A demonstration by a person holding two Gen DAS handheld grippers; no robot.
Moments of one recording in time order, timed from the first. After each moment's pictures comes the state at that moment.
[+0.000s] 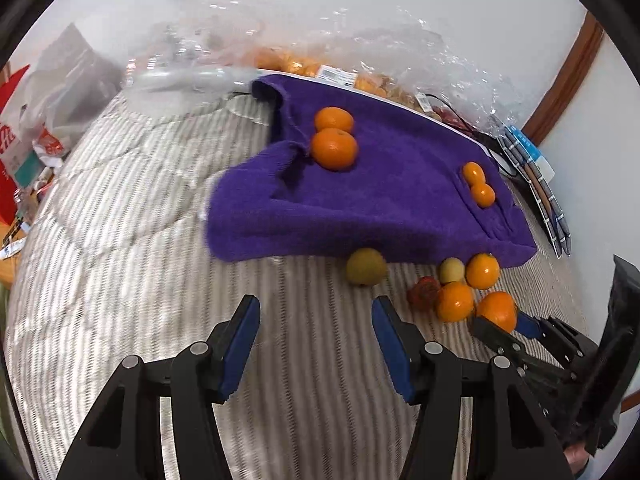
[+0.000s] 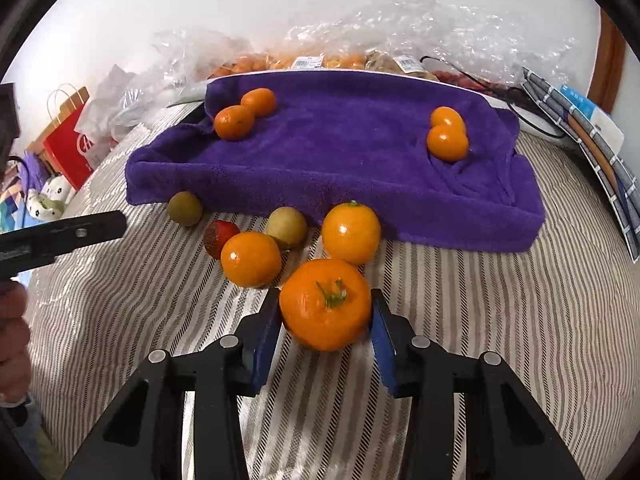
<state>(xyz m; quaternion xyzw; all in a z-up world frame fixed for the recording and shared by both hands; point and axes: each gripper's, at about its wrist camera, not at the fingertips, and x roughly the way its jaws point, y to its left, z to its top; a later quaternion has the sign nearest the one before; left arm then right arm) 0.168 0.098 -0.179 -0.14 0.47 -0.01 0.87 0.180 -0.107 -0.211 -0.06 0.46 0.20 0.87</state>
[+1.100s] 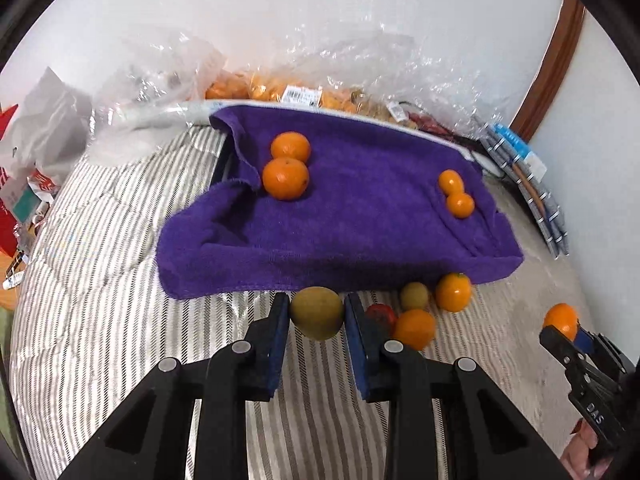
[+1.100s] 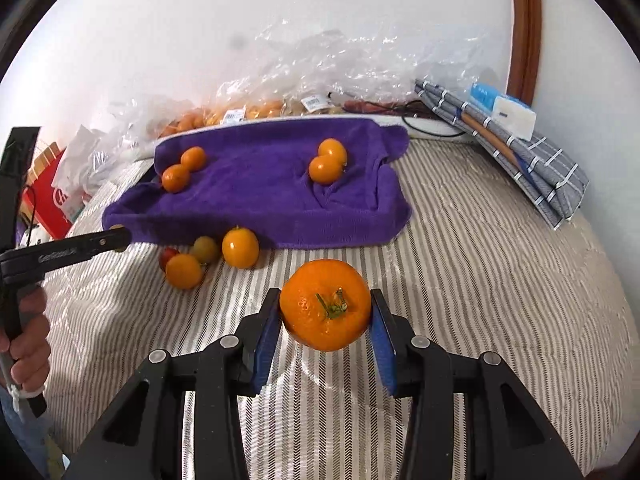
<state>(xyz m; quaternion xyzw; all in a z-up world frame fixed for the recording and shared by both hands) 0.180 0.065 -0.155 -0.11 0.44 -0.01 0.89 0.155 -0.189 -0.164 -0.02 0.41 0.12 0.90</state>
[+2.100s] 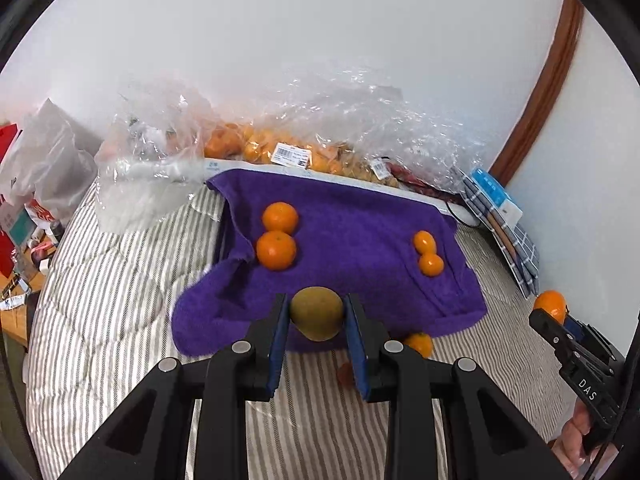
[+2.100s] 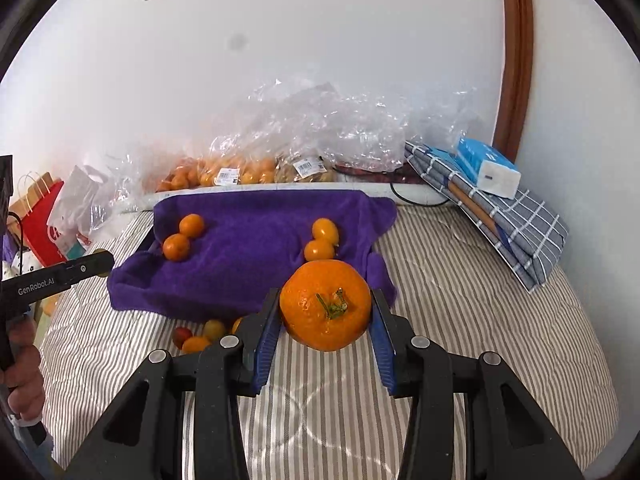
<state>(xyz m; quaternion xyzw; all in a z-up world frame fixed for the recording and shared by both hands) 0.194 0.084 -0.103 -0.13 0.40 -0.02 0.91 0.183 -0.178 -0.104 -0.02 0.36 0.09 0.93</state>
